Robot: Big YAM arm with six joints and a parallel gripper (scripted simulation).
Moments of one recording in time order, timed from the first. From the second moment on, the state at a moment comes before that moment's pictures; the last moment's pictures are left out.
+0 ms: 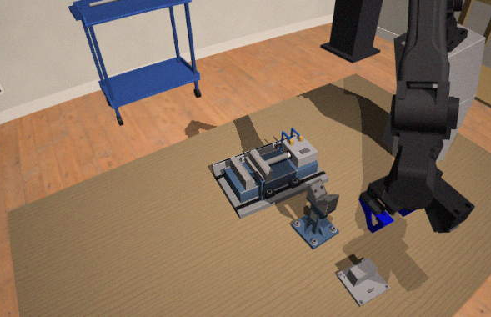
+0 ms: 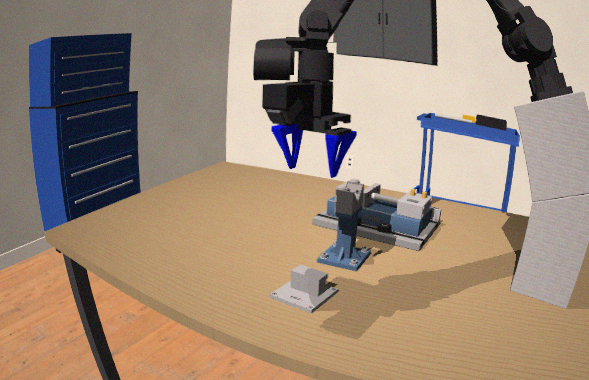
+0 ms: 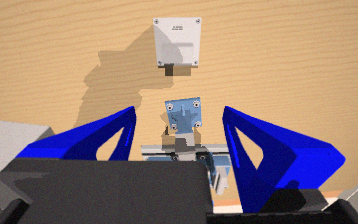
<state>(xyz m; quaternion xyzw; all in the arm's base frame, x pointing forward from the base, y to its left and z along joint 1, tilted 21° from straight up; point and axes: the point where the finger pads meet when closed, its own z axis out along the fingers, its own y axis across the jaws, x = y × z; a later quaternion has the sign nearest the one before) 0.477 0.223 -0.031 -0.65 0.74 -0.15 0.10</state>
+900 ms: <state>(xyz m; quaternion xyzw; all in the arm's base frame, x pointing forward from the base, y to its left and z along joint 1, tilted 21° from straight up) 0.477 0.223 -0.031 -0.65 0.74 -0.15 0.10</state>
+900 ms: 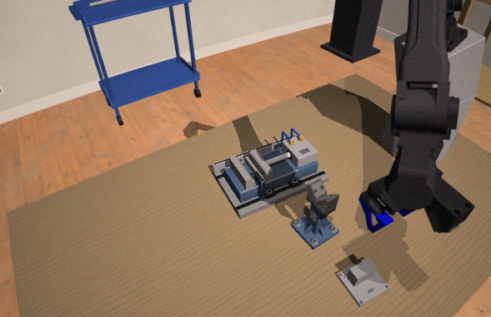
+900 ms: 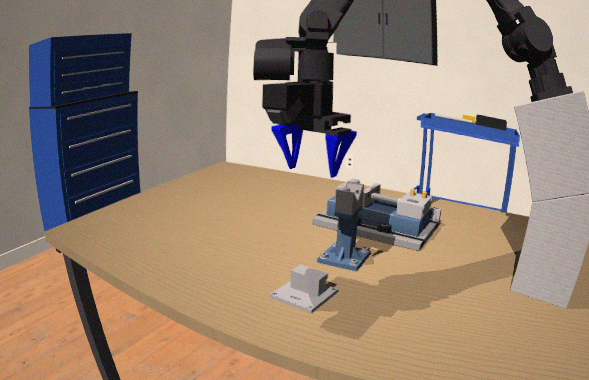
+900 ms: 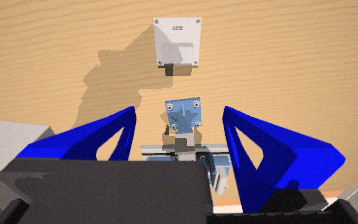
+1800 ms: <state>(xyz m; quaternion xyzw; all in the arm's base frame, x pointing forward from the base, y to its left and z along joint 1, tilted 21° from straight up) 0.477 0.220 -0.053 -0.65 0.74 -0.15 0.09</state>
